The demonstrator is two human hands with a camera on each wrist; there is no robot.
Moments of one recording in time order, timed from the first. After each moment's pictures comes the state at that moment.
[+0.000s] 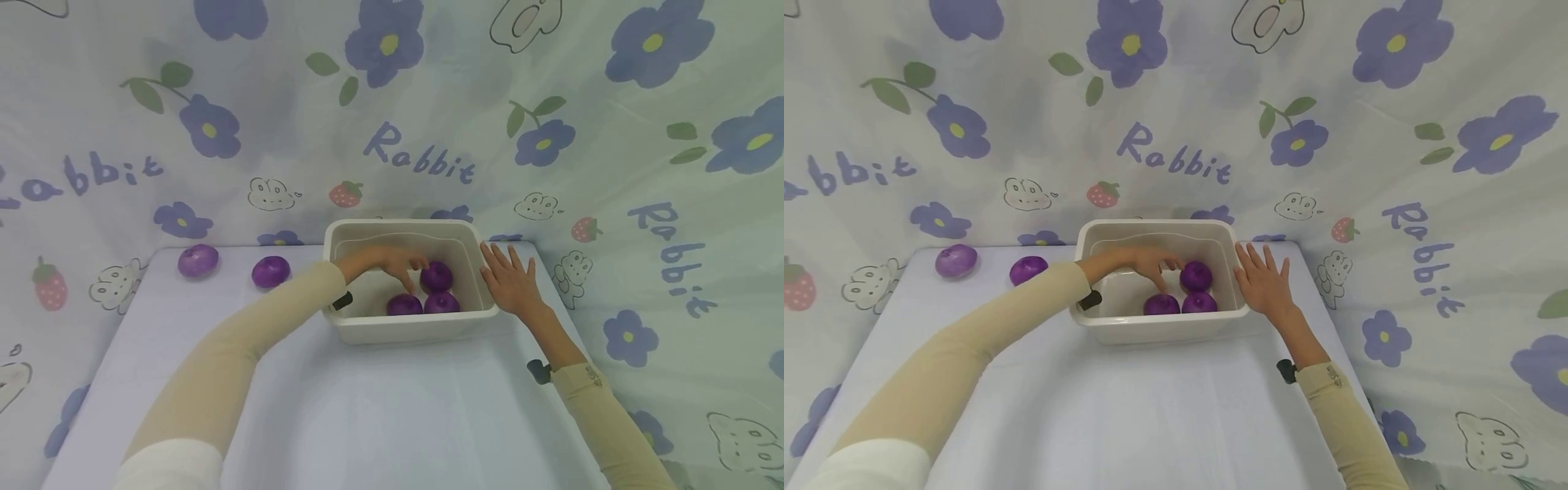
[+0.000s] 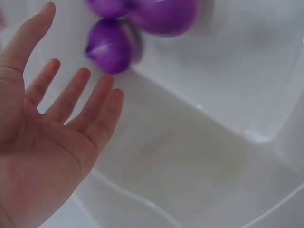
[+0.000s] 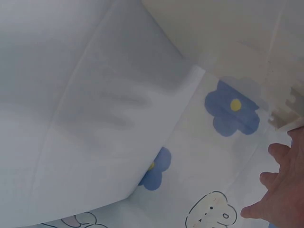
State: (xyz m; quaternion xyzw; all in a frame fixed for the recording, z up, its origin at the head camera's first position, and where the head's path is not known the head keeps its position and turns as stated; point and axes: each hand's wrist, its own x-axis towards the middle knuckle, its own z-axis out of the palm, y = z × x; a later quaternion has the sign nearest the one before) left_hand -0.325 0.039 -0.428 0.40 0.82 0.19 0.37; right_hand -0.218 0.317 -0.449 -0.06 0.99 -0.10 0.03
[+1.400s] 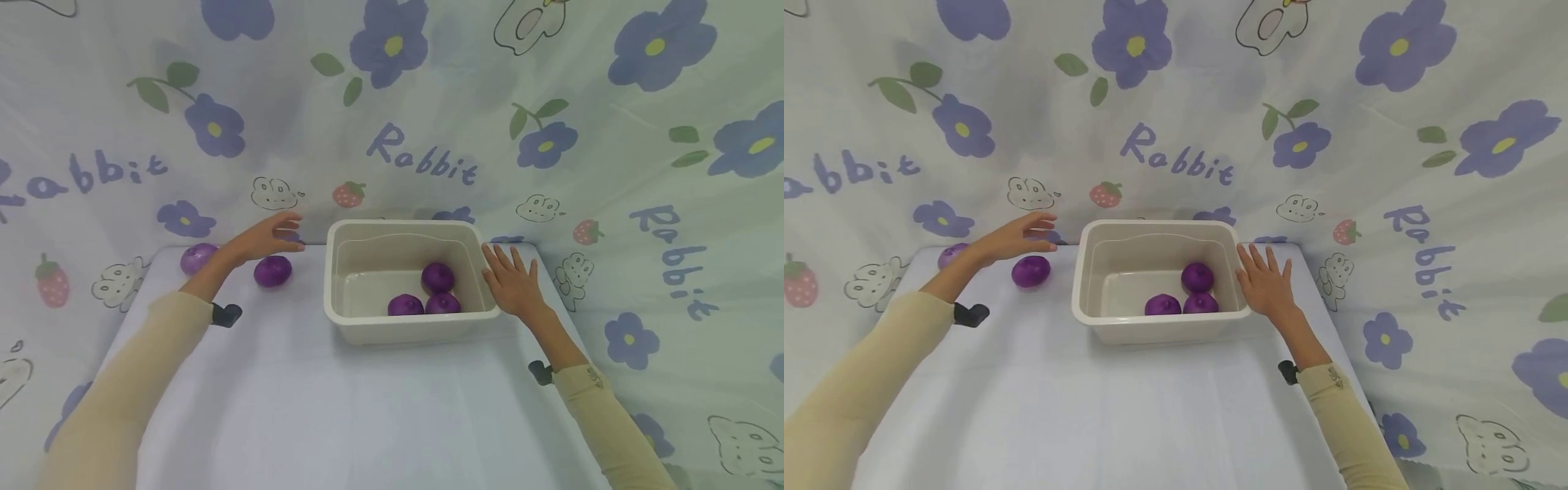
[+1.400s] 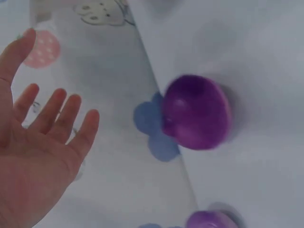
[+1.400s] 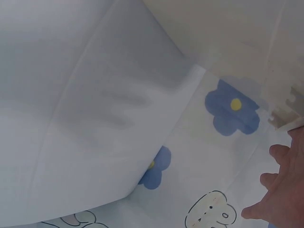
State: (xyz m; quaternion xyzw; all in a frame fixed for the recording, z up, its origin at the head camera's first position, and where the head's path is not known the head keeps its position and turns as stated) left_hand -0.326 -0.197 -0.419 0.19 0.86 0.43 0.19; right_hand -0.219 0.317 -0.451 -0.06 0.99 -0.10 0.03
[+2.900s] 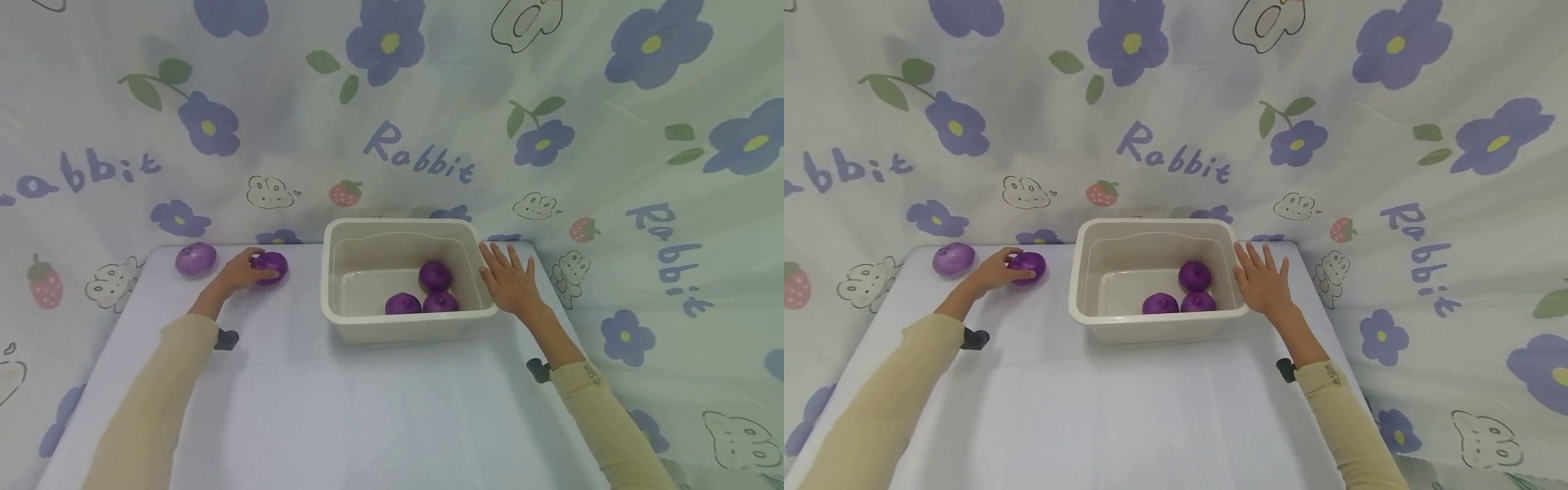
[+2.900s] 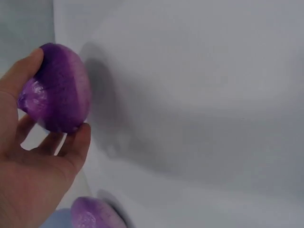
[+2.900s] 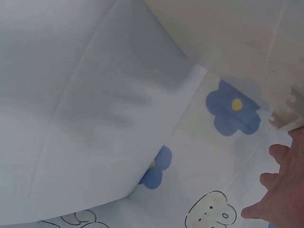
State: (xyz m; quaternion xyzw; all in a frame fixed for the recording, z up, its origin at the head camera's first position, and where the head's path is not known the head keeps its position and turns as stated) left_hand -0.323 -0.249 -0.521 0.05 0.91 0.38 0.17; right_hand -0.220 0.317 -0.451 -0.06 0.99 -0.09 0.03
